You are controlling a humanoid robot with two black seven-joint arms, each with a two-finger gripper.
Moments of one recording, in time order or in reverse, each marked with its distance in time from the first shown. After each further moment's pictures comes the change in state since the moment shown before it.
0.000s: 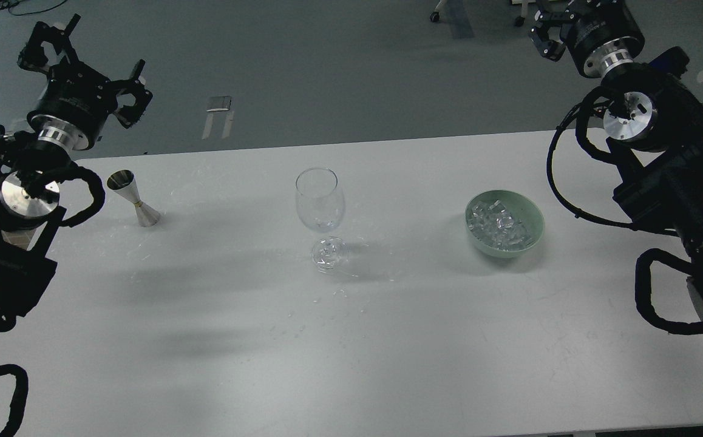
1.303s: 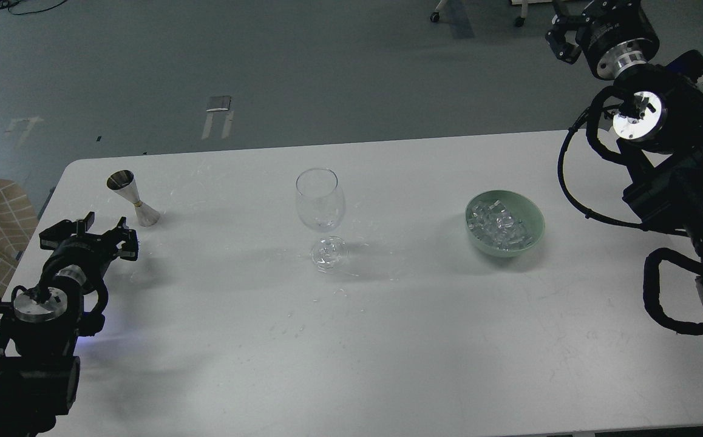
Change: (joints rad) left arm 0.278 -0.218 -0.342 0.107 -0.126 0.362 0.107; right arm -0.004 -0.025 -0.004 -0.004 -0.003 -0.047 0.000
